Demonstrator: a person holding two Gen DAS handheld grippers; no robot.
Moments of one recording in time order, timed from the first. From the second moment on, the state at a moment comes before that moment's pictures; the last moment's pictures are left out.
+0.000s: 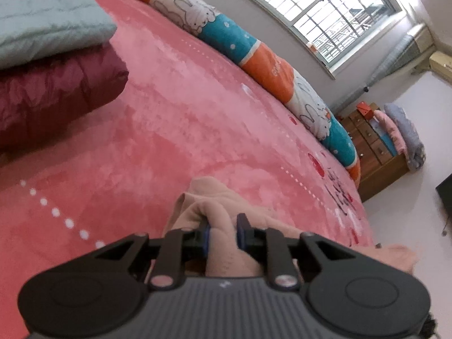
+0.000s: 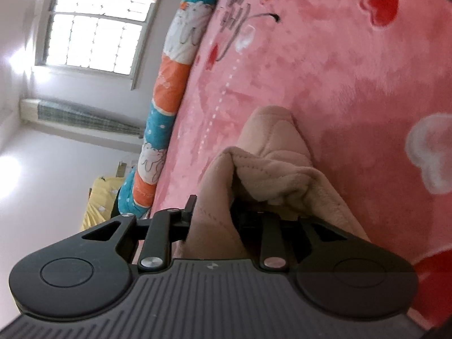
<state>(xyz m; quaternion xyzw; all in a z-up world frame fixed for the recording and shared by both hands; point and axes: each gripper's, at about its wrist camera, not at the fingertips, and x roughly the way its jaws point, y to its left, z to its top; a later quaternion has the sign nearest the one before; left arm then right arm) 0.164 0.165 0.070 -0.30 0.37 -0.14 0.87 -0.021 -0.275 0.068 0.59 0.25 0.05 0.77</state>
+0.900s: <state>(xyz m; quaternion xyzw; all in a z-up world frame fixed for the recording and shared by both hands) 0.103 0.110 0.132 -0.05 0.27 -0.18 0.94 -0.062 -0.245 0.145 0.42 0.15 0.02 0.89</state>
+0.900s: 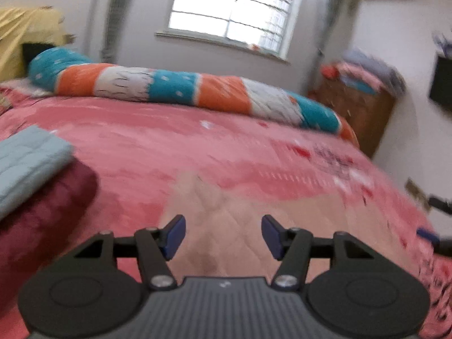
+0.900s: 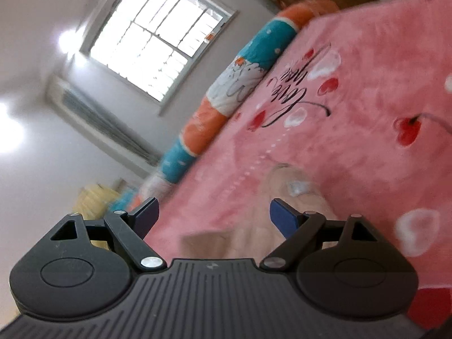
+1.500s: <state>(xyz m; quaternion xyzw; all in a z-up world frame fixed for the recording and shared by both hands) 0.158 0.046 0.073 0.05 0.24 -0.13 0.96 0.031 -0.152 0.109 0.05 0.27 -0.01 0.96</state>
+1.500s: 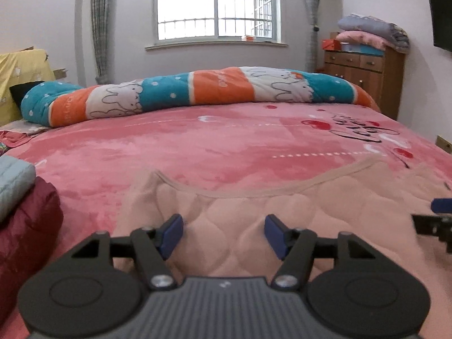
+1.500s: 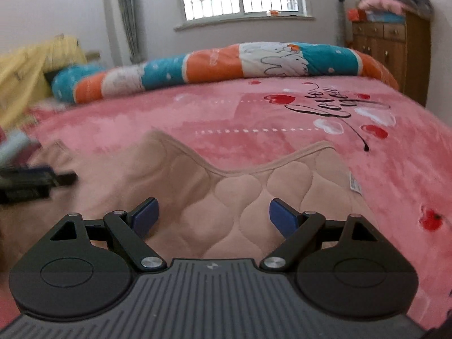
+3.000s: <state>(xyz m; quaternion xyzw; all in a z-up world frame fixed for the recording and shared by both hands) 0.113 -0.012 0.083 0.05 0.20 -0.17 0.96 -0.088 -0.175 0.107 0.11 0.16 -0.17 0.96</state>
